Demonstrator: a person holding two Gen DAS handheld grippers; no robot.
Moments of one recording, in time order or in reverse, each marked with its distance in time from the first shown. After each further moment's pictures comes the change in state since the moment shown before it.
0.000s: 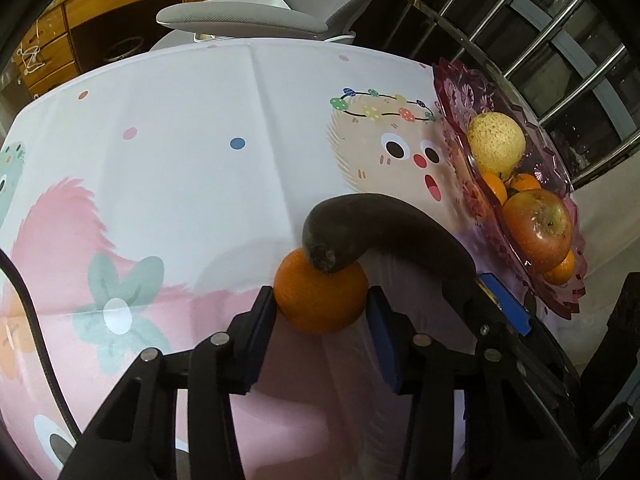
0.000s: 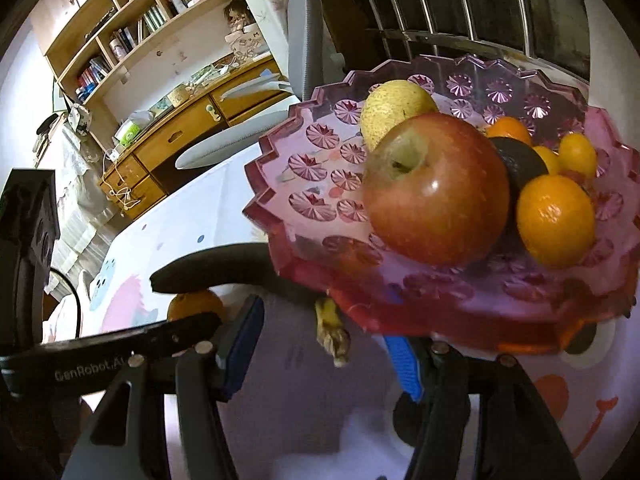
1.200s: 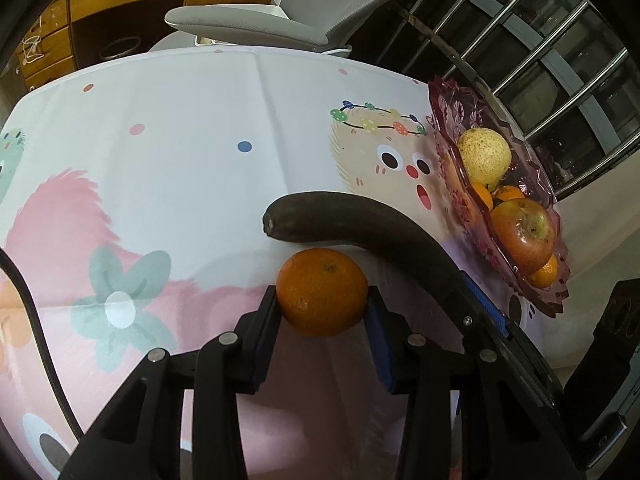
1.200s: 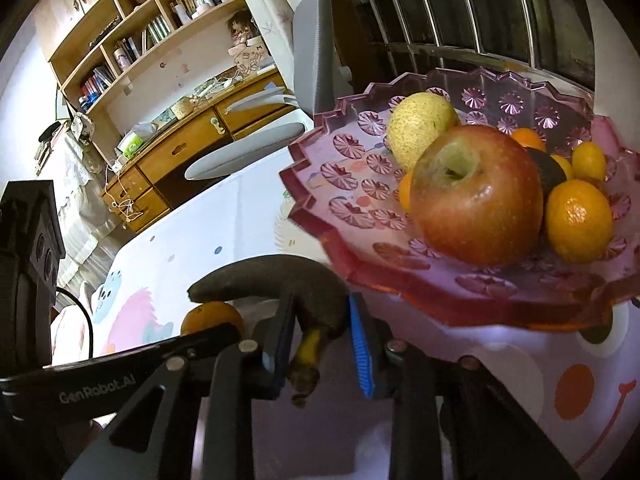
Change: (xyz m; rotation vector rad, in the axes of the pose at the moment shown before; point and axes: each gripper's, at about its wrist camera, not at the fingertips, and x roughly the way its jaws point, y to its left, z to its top) left arm -0.010 0.012 -0.008 -0.023 -0.050 -0.059; right arm -0.002 0.022 -0.006 0.011 -0.048 0.013
